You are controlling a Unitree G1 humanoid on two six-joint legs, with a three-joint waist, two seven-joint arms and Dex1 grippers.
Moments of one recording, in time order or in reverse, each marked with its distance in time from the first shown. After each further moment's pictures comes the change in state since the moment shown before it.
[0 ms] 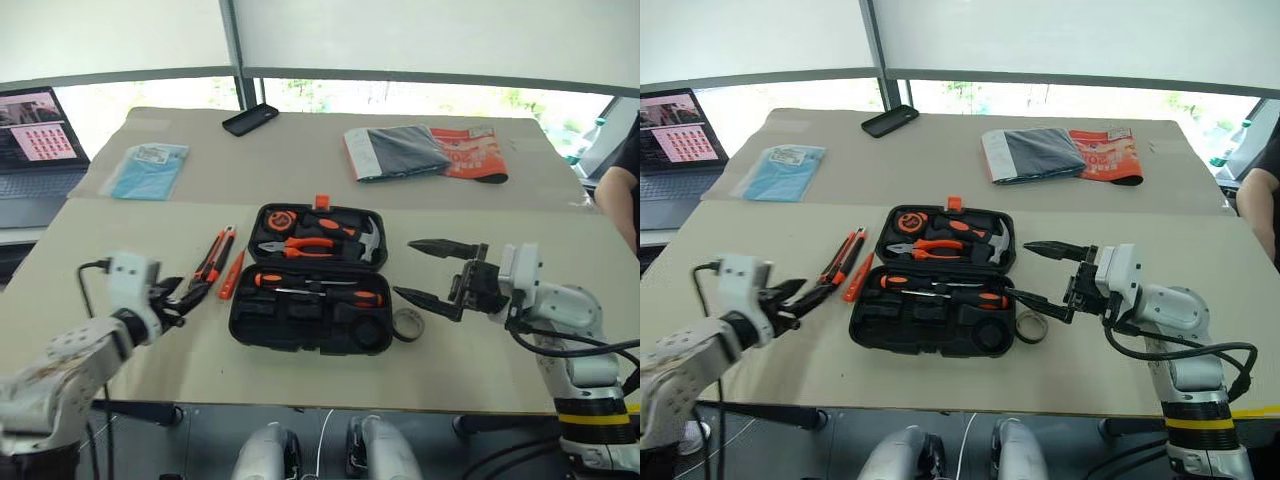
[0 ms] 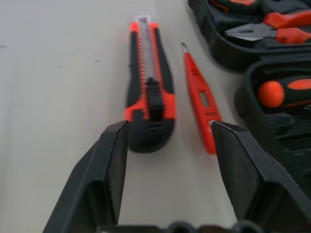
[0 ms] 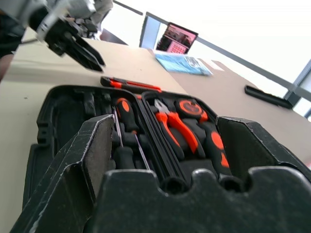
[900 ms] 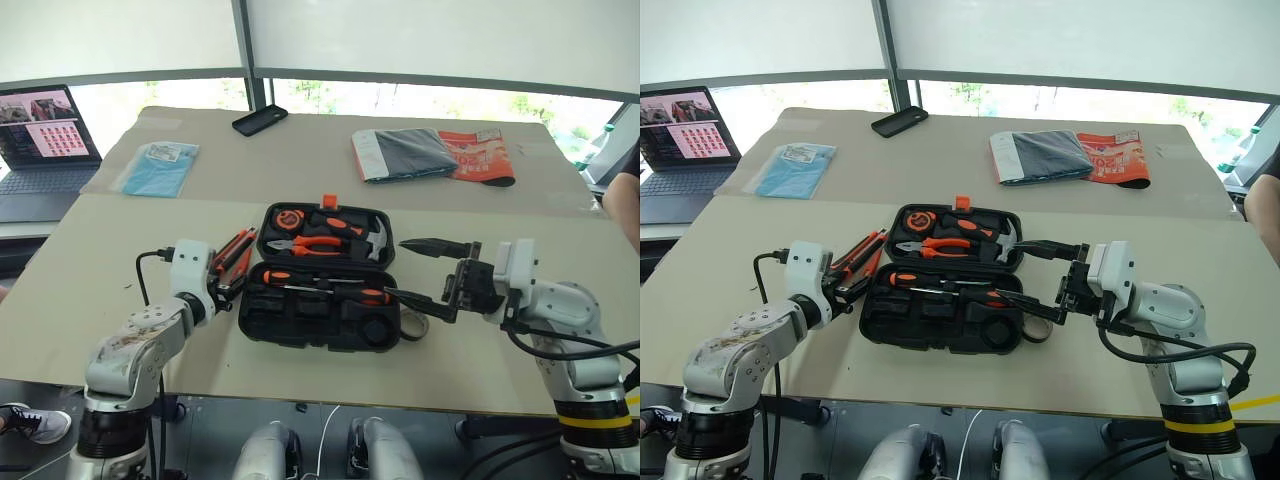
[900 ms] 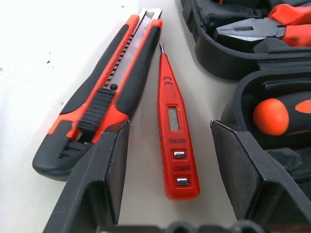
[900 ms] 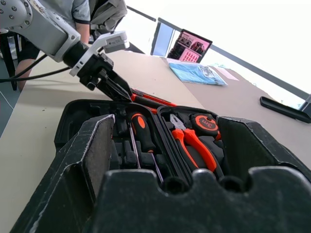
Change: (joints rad) left arm -0.156 -0.156 -0.127 0.033 0.169 0.060 0.082; right arm 0.015 -0.005 0.014 -0.071 0.002 0.056 -0.034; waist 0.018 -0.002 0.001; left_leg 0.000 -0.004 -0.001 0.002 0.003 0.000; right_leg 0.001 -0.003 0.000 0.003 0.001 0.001
